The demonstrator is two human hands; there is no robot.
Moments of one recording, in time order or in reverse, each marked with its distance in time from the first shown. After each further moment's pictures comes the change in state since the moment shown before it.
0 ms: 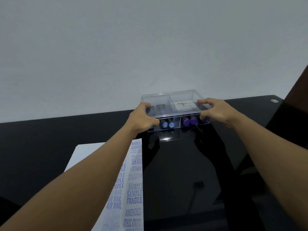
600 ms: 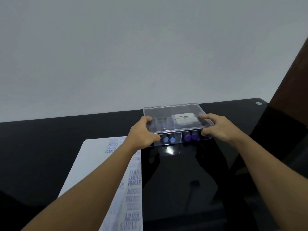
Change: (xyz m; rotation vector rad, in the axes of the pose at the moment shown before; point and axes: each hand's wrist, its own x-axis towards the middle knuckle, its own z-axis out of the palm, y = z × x) left_hand -0.091 0.010 0.006 0.064 -0.031 0.011; right_hand -0.099 0.009 -0.012 -0.031 -0.019 -0.013
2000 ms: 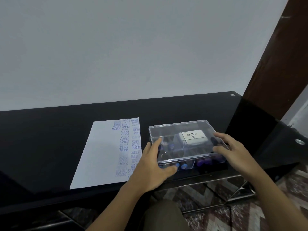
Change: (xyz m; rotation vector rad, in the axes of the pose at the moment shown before) left_hand -0.217 -0.001 0.043 -0.069 -0.121 0.160; right_hand -0.228 0.019 -0.012 0.161 0.128 0.075
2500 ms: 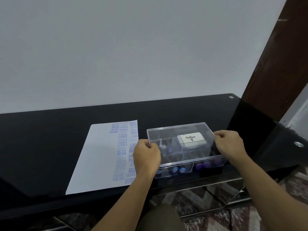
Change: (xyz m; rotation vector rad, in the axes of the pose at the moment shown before) left_hand 0.040 0.031 0.011 -0.242 0.512 -0.402; right_hand 0.042 -0.021 0.013 -0.219 0.316 0.128
